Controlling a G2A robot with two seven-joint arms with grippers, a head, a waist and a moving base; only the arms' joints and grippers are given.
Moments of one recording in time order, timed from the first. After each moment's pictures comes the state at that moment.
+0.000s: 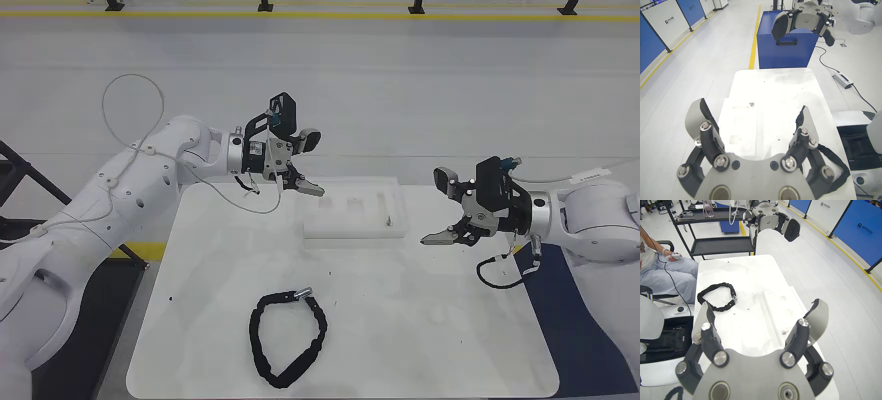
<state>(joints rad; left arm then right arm) 0.09 -0.98 -0.17 -1.04 0.52 -1.01 0.06 -0.91 -0.80 1.28 -1.67 -0.27 -1.01 0.81</state>
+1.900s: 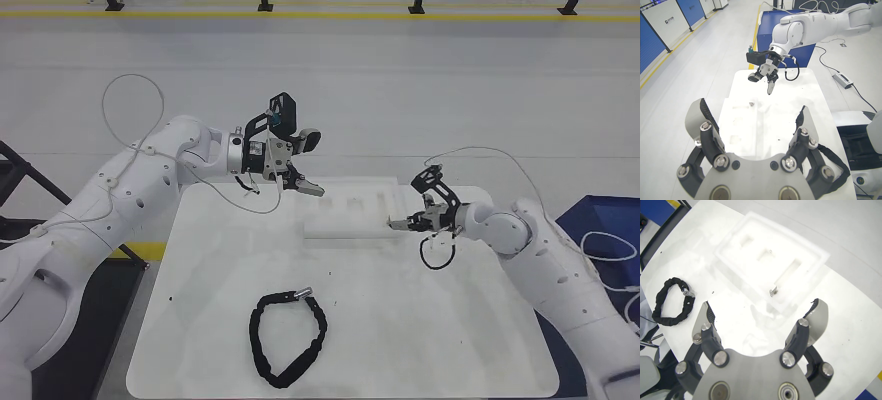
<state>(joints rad) 0.09 -0.98 -0.17 -1.04 0.52 -1.01 0.06 -0.68 -0.98 0.82 -1.14 -0.47 -0.45 0.74</state>
